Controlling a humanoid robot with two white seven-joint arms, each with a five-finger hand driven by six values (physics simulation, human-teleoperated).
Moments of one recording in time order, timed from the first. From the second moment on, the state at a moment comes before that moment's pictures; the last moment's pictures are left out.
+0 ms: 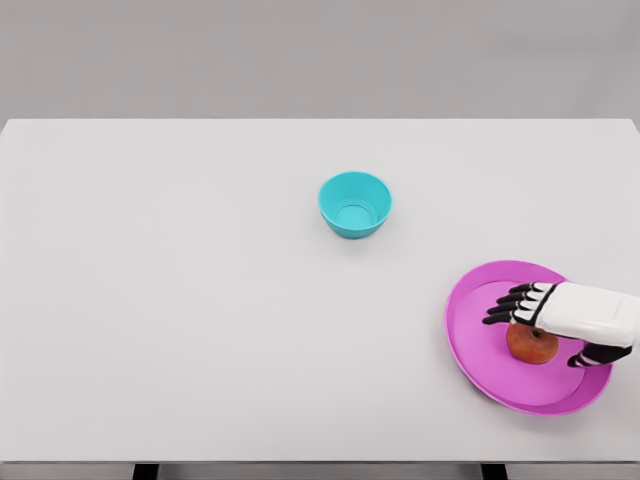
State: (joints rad) left arm 0.04 0.00 0.08 -0.08 -0.11 -0.02 0.02; right arm 0.02 -1.17 0.31 -1.75 0.28 -0.61 0.44
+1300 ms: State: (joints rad) left arm 0.04 0.00 0.08 -0.08 -0.11 -0.02 0.02; right arm -0.01 -1.13 0.19 -1.73 0.29 -0.61 0.47
